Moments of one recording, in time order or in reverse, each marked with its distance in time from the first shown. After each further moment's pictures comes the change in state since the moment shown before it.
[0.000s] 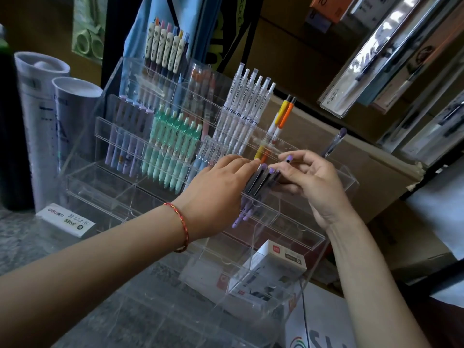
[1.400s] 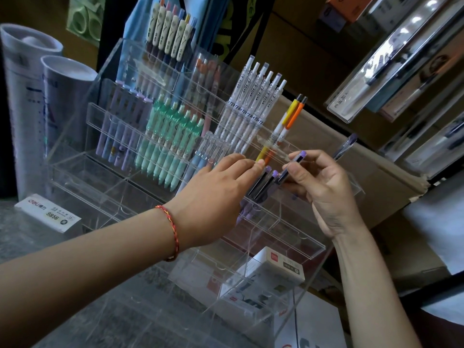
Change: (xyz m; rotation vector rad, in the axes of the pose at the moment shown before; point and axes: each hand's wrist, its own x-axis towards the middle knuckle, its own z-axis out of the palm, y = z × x) left_hand 0.000 -0.012 0.019 0.012 0.157 0.111; right_hand 0.003 0.004 -0.005 0.036 -0.024 -0.120
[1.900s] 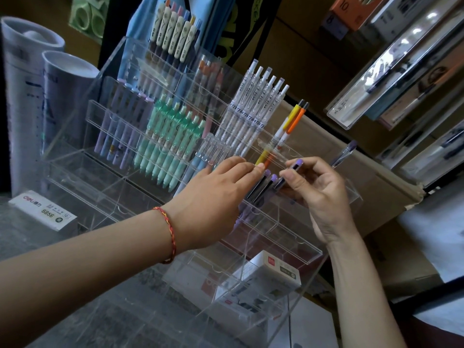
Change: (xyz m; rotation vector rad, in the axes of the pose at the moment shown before) left_hand -0.001 0.000 -0.002 -0.009 -0.043 -0.021; right_hand -0.001 0.000 0.003 -0.023 0.003 -0.038
